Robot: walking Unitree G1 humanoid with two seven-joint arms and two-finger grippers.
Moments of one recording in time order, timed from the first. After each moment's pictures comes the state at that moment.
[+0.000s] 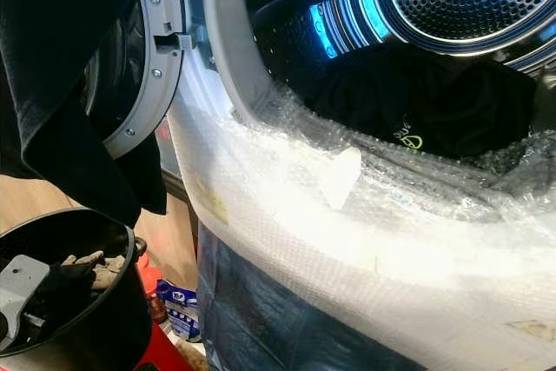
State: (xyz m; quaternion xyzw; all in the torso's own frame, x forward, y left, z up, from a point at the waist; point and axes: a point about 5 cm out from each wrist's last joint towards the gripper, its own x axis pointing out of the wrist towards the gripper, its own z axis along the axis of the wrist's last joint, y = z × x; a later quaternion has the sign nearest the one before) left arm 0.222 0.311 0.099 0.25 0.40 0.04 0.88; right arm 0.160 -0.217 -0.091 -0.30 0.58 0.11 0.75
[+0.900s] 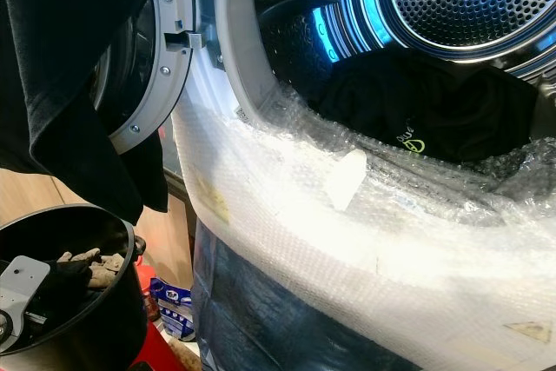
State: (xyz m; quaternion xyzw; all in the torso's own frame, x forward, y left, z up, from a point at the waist) left arm 0.230 0.313 0.089 0.25 0.39 0.09 0.88; right arm 0.164 -0.215 -0.090 -0.33 0.56 0.14 0.75
